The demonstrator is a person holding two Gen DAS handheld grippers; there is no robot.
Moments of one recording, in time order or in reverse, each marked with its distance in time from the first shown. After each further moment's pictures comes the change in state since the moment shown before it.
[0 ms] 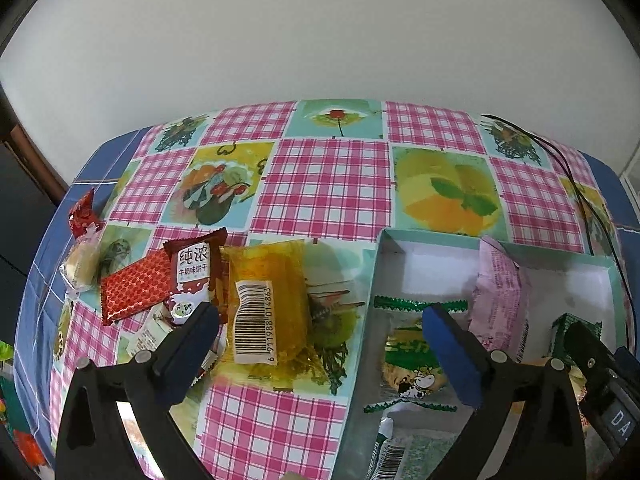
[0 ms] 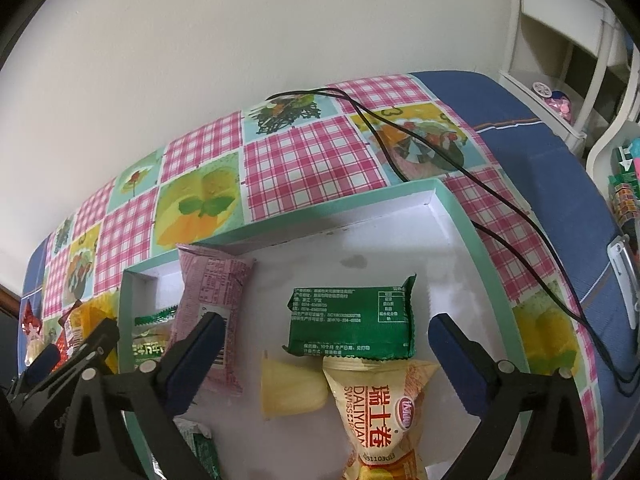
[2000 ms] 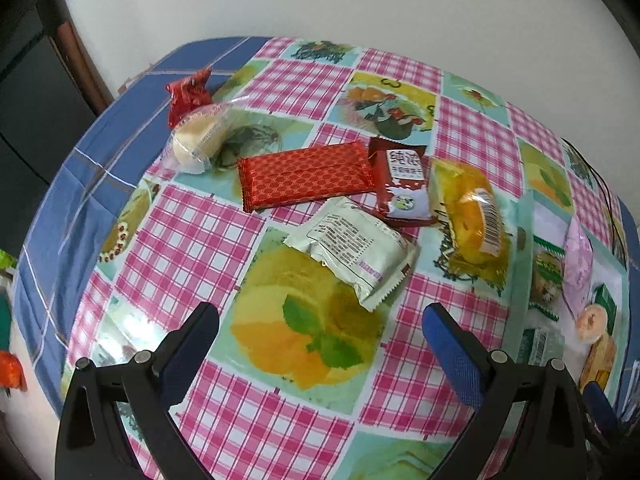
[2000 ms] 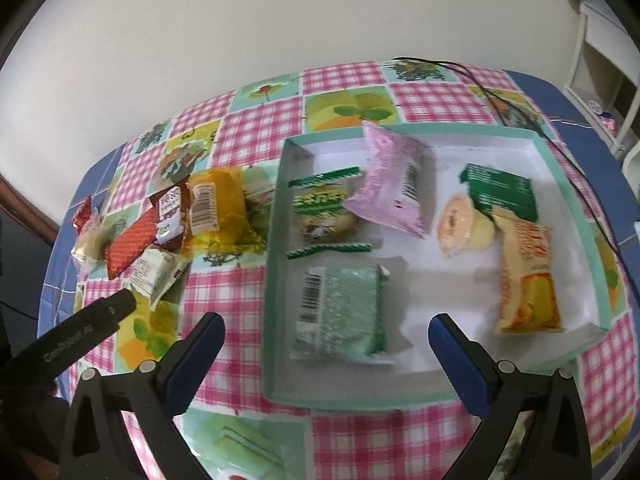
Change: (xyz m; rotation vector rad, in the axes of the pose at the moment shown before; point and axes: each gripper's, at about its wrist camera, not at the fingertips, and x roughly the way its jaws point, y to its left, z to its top) left arm -0.020 0.166 -0.068 -0.257 0.162 -0.002; right arm -0.050 0.113 -0.108 -0.179 0.063 0.138
